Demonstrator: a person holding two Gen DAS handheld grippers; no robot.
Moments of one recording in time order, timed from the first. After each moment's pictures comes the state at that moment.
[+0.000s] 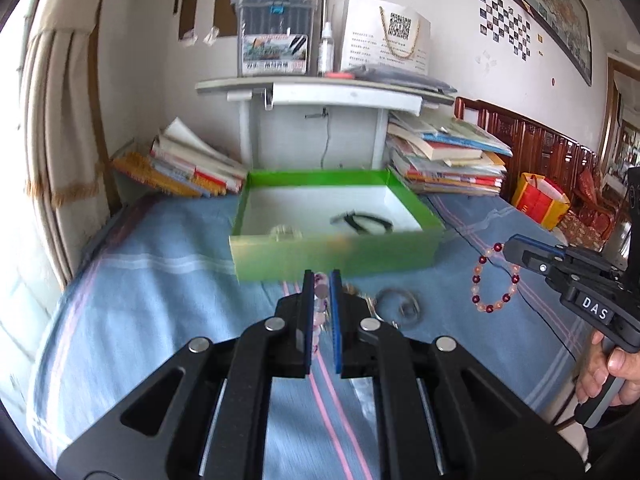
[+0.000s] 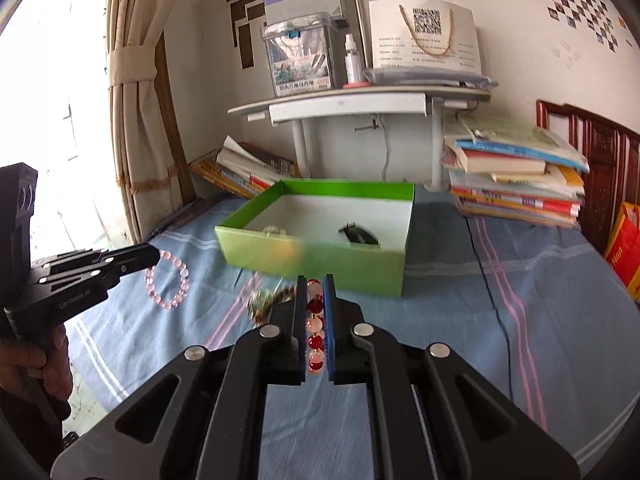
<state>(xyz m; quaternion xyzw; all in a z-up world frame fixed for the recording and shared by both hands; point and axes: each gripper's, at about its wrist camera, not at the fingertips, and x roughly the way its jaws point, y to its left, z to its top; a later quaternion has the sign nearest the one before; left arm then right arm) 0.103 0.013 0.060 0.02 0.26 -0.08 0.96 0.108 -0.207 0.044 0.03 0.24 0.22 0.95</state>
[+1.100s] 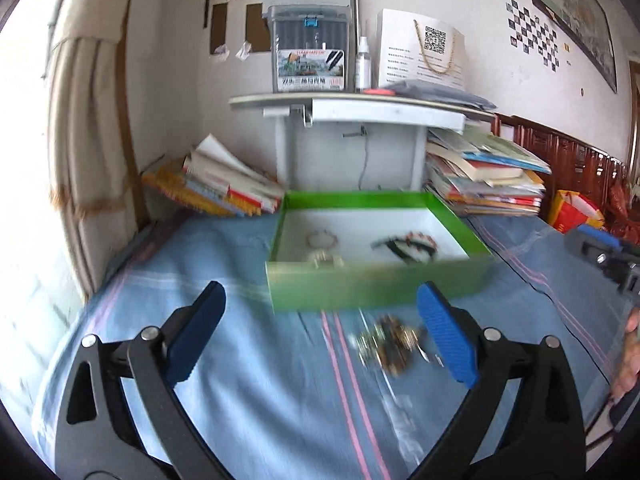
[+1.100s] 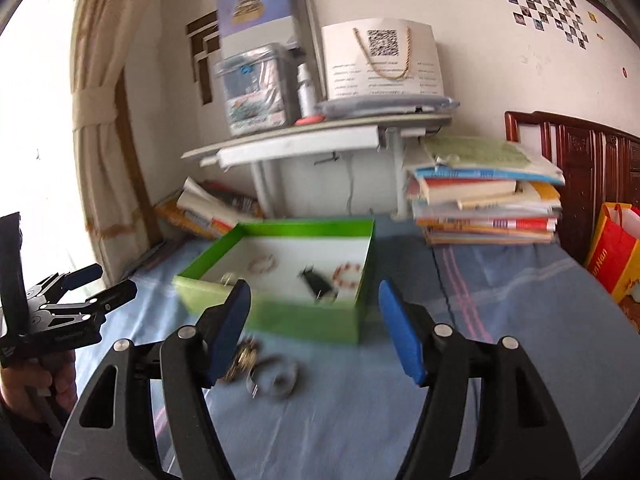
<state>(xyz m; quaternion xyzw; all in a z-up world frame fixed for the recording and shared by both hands) 0.109 0.023 0.046 0.01 0.24 -0.02 0.97 0.101 -0.230 0.042 0.05 0.21 0.16 0.96</state>
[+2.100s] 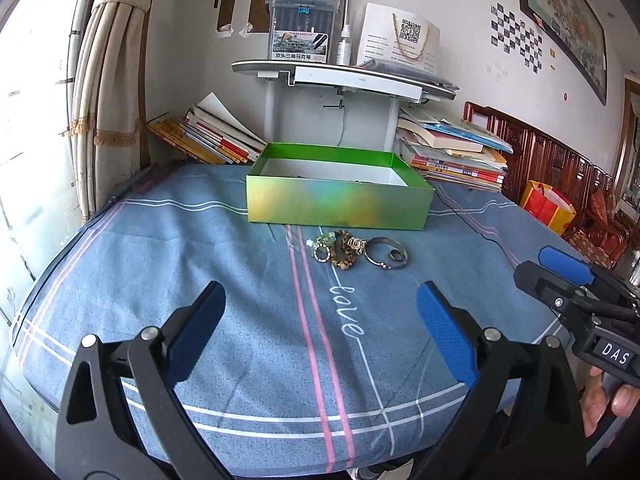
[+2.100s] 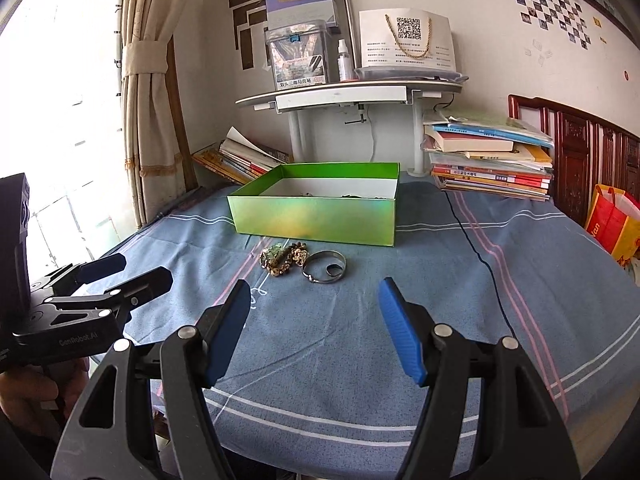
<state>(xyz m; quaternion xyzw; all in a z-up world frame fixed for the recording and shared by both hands) 0.009 0.005 0.007 -0.02 0.25 -0.04 0.97 0.003 -0.206 0.006 0.03 0.23 0.18 0.96</state>
